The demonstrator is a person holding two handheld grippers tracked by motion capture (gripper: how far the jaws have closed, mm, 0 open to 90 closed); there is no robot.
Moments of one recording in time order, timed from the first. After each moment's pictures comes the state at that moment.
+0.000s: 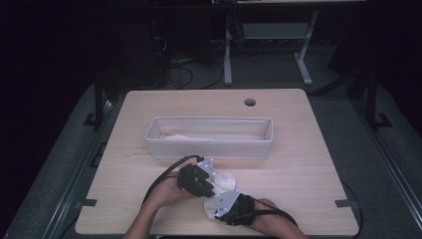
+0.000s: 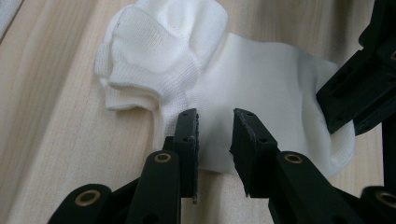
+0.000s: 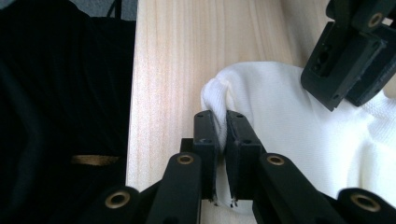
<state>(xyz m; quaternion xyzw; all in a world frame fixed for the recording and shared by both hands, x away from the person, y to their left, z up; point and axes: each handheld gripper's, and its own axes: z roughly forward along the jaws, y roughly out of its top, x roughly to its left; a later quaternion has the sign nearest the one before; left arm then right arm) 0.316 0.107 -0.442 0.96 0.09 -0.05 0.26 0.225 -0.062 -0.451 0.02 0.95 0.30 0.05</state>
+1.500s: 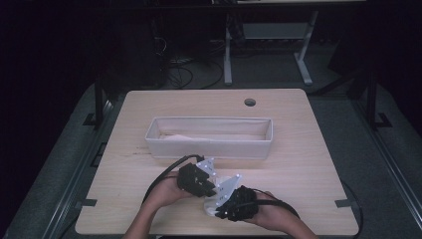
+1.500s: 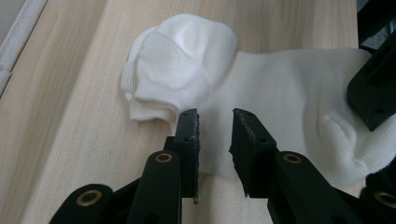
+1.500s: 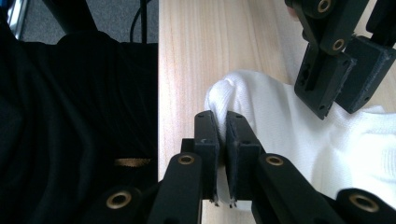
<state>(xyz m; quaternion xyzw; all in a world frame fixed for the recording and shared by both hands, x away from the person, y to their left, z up) 0.309 0.105 -0.428 0.96 0.08 -0.04 0.27 0.234 -0.063 -0.415 0.05 0.96 0.29 -0.01</state>
